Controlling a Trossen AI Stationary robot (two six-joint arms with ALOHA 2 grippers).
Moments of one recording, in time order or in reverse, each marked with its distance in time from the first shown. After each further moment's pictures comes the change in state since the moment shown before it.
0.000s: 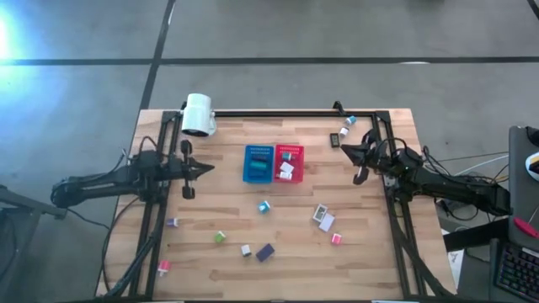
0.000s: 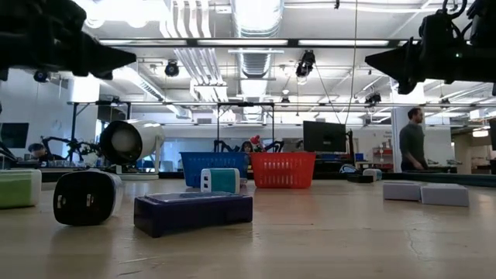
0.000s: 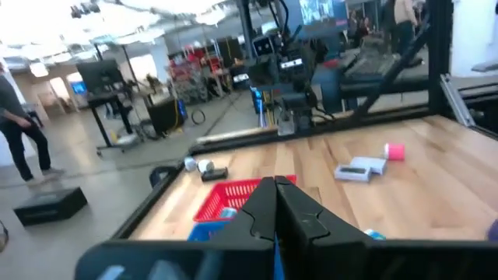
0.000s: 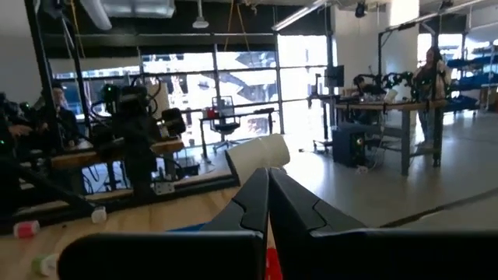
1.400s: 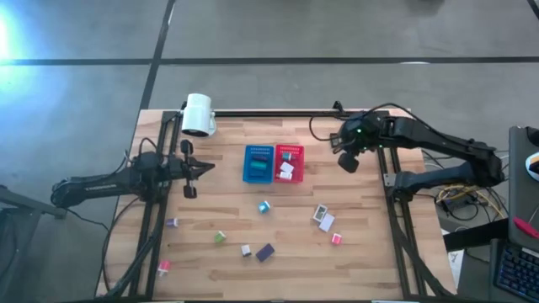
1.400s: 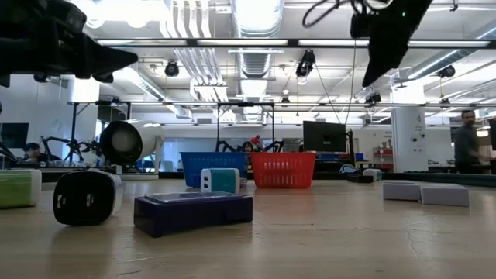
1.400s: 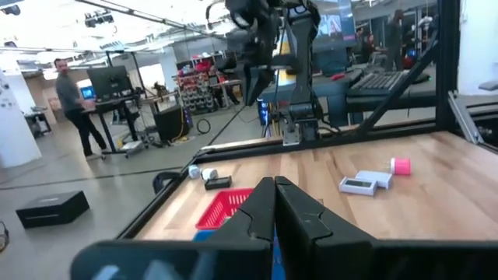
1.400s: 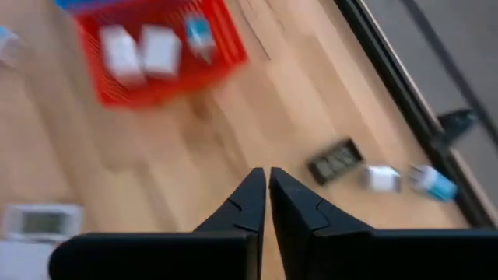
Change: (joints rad) left arm 0.002 0.003 -0.043 0.094 -0.014 -0.034; right arm 0.017 0.708 1.027 -1.552 0.161 -0.060
